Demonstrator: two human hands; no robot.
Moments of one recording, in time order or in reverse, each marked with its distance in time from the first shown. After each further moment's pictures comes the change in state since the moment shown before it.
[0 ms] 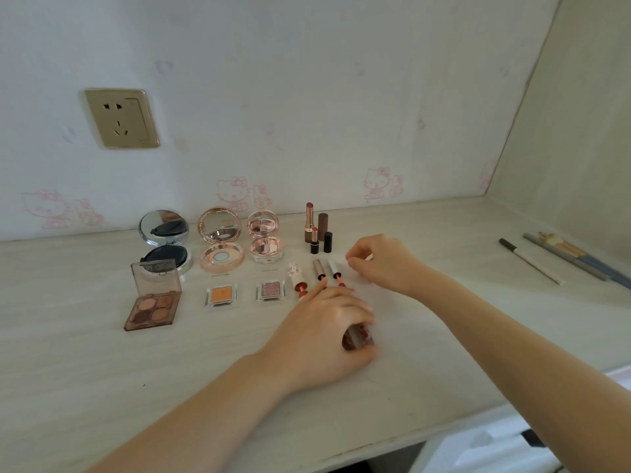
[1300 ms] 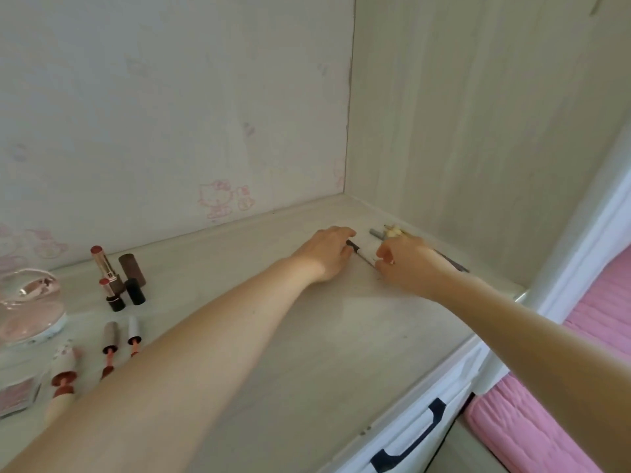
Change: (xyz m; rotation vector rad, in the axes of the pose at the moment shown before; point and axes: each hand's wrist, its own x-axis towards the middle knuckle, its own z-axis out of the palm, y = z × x) left_hand 0.297 0.080 0.140 -0.088 -0.297 -0.017; right_hand -0.071 0.204 -0.154 -0.496 0.066 0.444
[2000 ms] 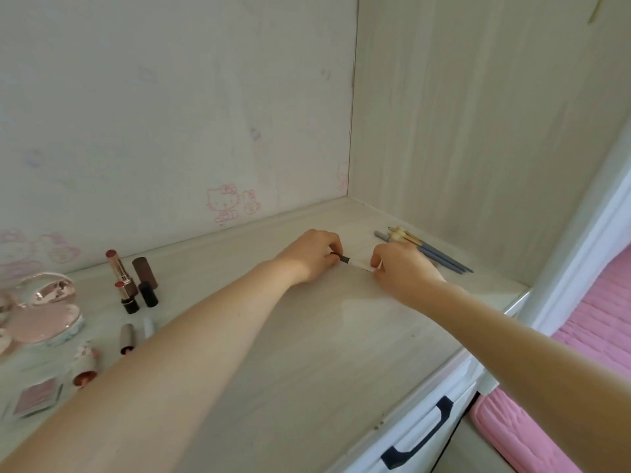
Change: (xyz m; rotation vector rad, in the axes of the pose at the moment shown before) left_hand -0.018 -0.029 -0.020 -0.030 0.018 0.047; right_hand 0.001 -0.020 0.016 0.066 0.077 0.065
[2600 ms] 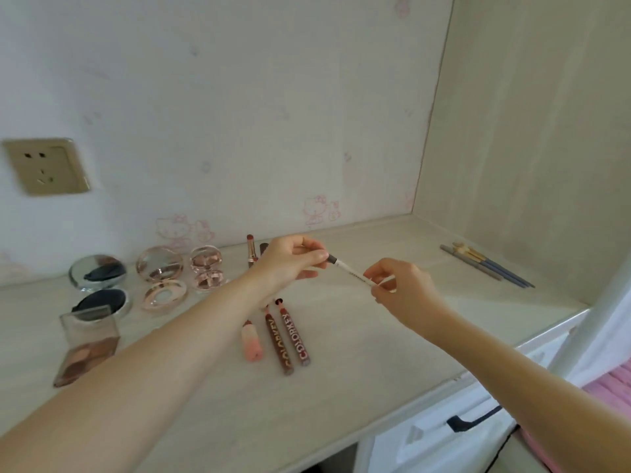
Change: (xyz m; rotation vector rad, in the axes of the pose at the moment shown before) left_hand -0.203 -0.029 -0.103 -0.968 0.320 -0.297; right_hand -0.105 -0.131 -0.010 0.610 0.046 -0.188
